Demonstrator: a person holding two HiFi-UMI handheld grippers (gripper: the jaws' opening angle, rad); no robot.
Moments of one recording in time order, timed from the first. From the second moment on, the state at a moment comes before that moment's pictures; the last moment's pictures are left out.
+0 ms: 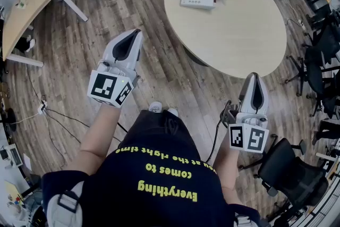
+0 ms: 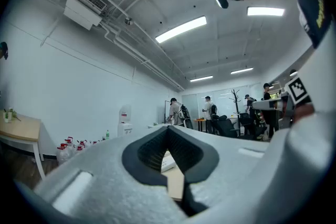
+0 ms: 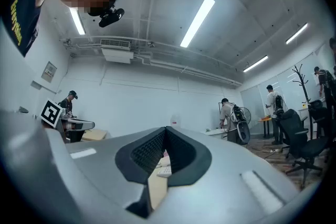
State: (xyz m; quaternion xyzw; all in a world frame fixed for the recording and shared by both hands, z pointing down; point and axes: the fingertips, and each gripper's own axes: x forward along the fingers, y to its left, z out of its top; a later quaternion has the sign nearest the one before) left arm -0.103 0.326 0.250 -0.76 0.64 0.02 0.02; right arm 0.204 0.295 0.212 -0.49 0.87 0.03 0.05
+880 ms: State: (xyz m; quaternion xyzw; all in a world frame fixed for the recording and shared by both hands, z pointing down) left arm -0.048 0.303 0.267 -0.77 0.64 -0.01 0.00; right arm 0.234 0.264 0.232 -0.46 0.89 -0.02 0.05
